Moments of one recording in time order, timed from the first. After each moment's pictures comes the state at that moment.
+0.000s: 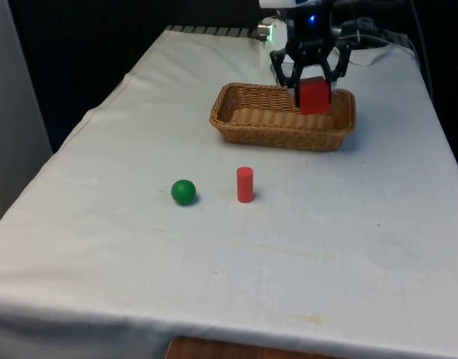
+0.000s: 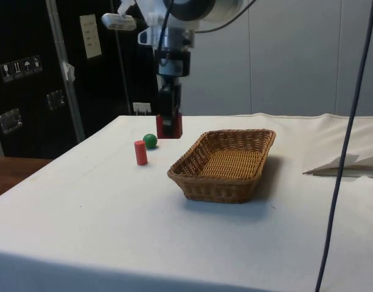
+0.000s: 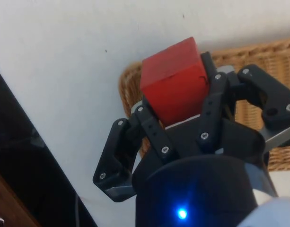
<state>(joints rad) 0.53 0.12 -0.47 -2.38 0.35 2.60 -0.43</state>
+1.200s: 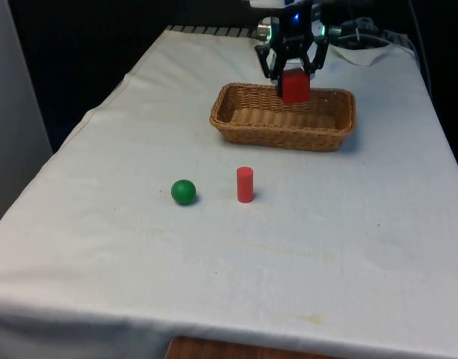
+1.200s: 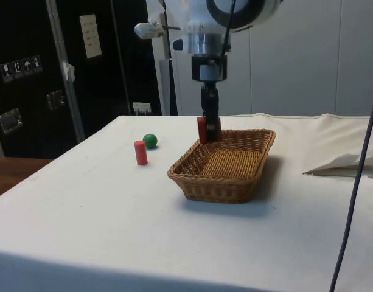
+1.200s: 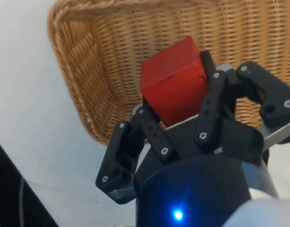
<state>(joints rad) 0.53 -0.03 -0.54 -2.60 0.15 2.64 -0.49</state>
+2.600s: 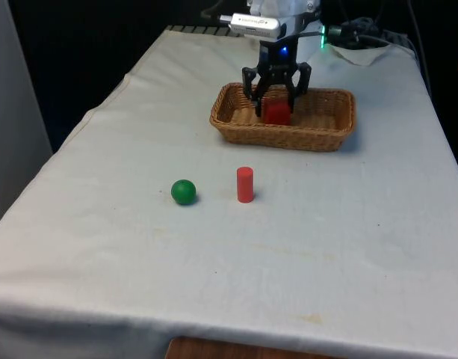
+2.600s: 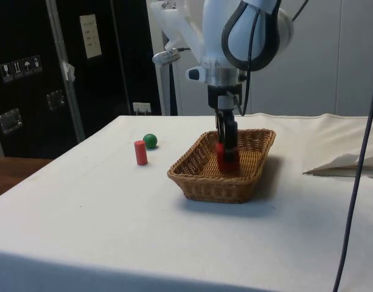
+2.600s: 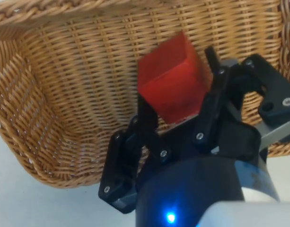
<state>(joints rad) 0.54 0.14 -0.56 -2.68 0.16 2.85 -0.58</state>
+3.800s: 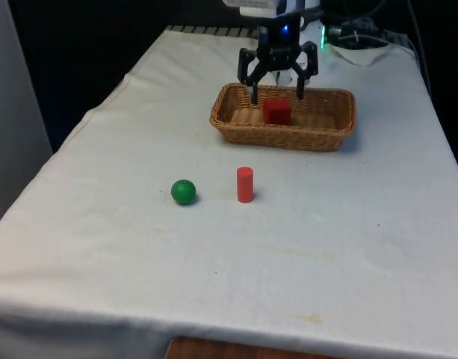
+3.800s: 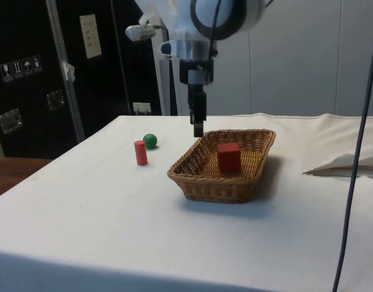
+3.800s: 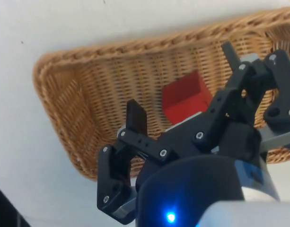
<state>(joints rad) 0.53 0.10 -0.57 -2.50 0.16 2.67 -0.58</state>
